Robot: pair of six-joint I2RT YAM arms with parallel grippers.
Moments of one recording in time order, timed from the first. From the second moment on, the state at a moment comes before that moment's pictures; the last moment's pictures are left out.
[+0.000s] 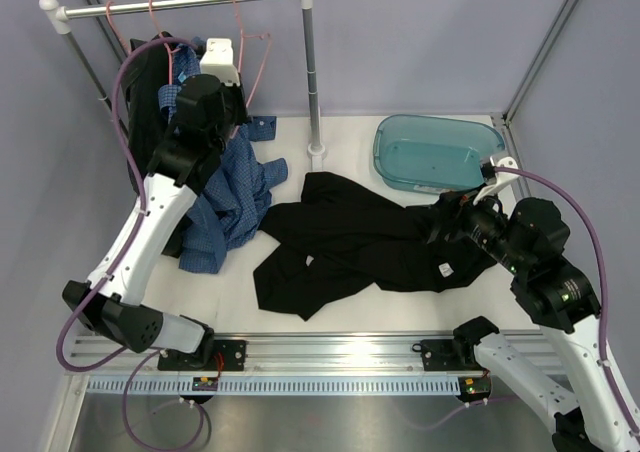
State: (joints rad) left arm -0.40 1.40 1.63 -0.36 -0.31 -0.07; right arm 0.44 0.66 1.11 -0.60 -0.15 0.27
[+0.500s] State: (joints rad) left arm -0.40 1.38 1.54 -0.36 -0.31 -0.09; right arm 0.44 0.73 1.03 -0.61 -0.13 0.29
